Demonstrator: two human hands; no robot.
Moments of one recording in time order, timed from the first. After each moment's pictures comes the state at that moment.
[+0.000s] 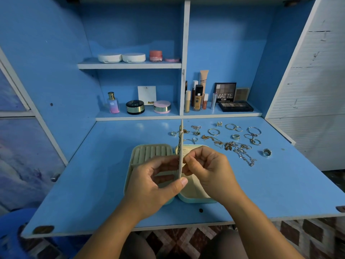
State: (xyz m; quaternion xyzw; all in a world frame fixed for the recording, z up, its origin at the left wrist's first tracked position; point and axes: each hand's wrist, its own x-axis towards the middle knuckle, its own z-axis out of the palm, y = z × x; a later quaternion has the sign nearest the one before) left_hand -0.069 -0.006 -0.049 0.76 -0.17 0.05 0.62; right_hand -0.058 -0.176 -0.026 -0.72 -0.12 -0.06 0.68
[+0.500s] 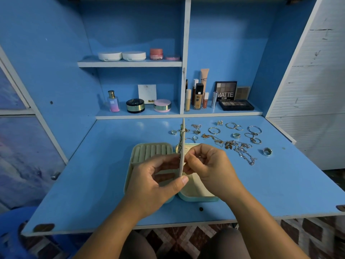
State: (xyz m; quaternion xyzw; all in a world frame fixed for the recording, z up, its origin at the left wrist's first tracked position) left_hand -0.068 -0.008 -0.051 0.76 -0.17 0.06 0.63; right_hand -0.056 -0.178 -0.020 -0.75 -0.11 -0.04 0.65
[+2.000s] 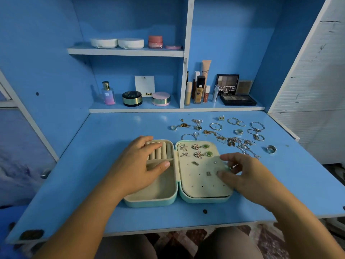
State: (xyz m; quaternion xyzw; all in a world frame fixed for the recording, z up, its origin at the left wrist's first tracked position) left_hand -0.009 0.033 -0.055 0.95 -0.16 0.06 0.26; right_hand -0.057 -0.242 -0.033 -0.91 0.05 0.02 0.41
